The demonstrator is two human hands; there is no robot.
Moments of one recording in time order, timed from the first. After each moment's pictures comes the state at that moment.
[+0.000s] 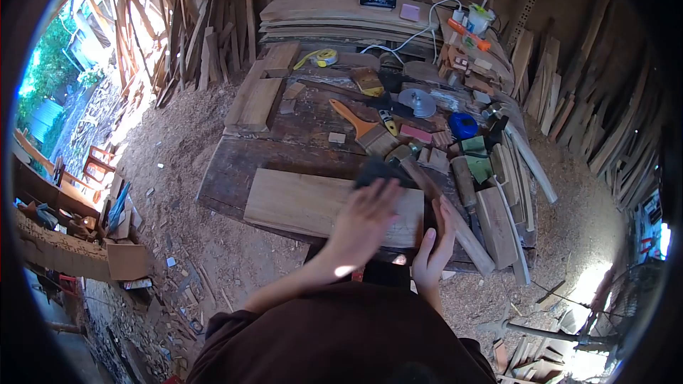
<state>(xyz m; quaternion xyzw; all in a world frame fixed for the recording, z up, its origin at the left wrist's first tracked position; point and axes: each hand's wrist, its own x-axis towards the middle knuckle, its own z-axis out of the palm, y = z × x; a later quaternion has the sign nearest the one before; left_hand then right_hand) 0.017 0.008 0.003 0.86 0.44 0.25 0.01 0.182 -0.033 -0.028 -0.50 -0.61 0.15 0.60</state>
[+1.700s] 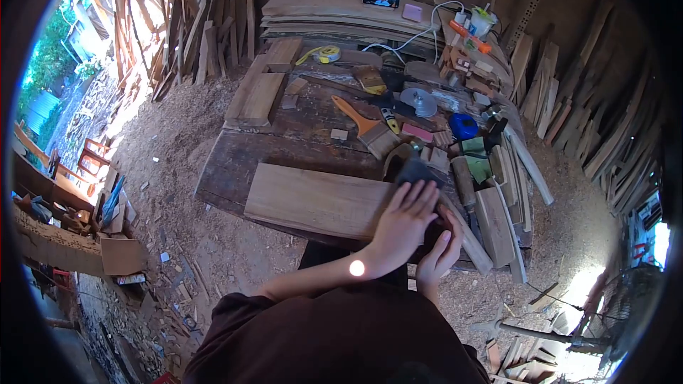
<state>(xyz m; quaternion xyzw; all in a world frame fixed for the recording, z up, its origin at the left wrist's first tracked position) 0.078 0.011 -0.006 0.86 0.41 0.30 0.06 0.183 -0.039 -0.037 -0.53 -0.53 0.12 0.65</state>
